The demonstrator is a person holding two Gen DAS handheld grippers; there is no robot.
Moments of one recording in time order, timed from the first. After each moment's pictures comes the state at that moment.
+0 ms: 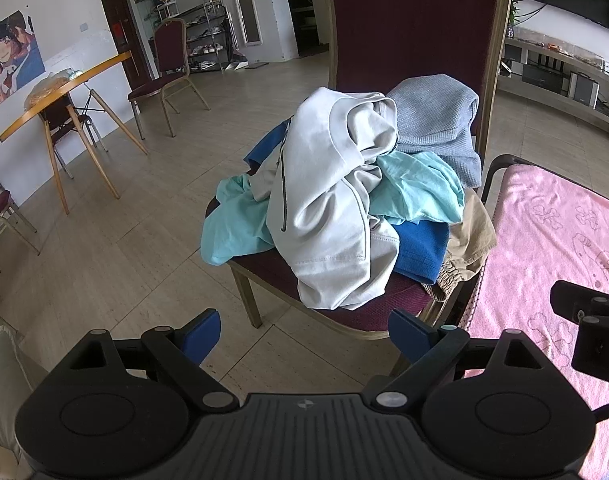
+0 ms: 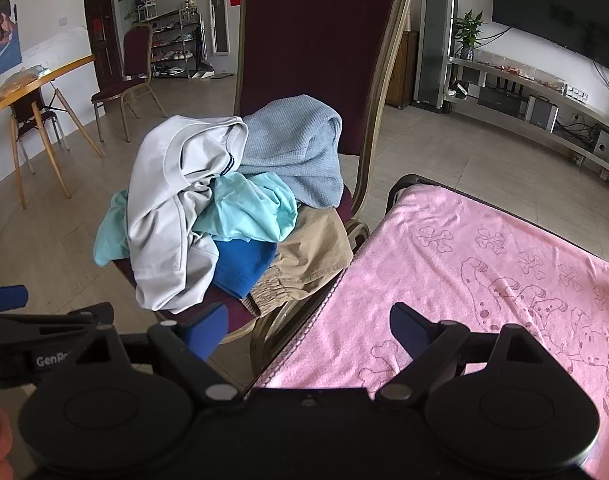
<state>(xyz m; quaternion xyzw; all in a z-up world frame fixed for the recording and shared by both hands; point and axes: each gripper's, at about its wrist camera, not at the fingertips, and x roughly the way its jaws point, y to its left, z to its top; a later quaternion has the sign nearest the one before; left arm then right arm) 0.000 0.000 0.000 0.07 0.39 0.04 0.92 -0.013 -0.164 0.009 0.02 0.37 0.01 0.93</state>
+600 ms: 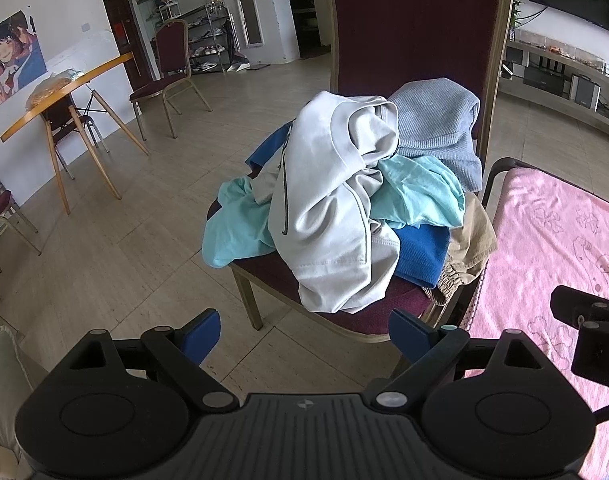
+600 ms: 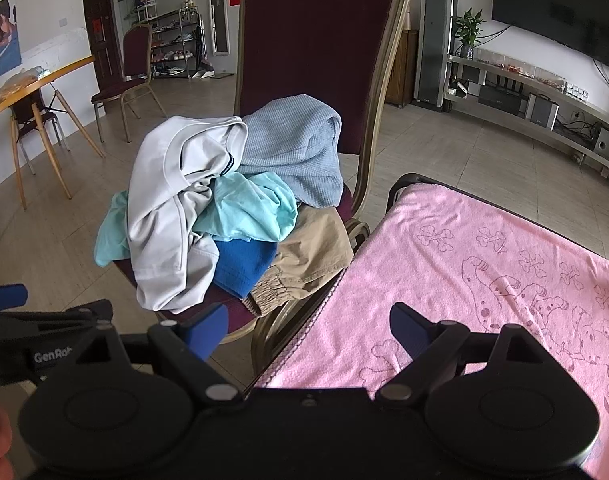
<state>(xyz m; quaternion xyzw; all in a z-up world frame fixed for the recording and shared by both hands) 0.002 0.000 0.001 0.07 0.39 0.04 0.92 -0.010 -0.163 0.008 0.02 0.37 0.01 0.93</state>
